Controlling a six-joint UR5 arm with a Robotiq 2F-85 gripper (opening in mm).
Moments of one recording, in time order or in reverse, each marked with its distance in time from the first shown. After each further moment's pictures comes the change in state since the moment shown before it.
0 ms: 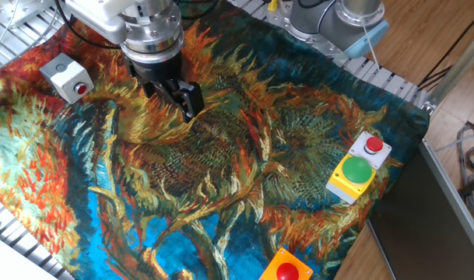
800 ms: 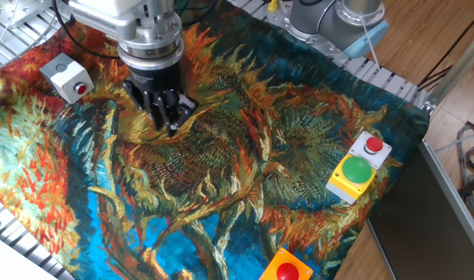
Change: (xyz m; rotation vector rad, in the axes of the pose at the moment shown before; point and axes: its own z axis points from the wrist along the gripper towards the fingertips) arm -0.043 0.028 -0.002 -0.075 -0.173 -0.167
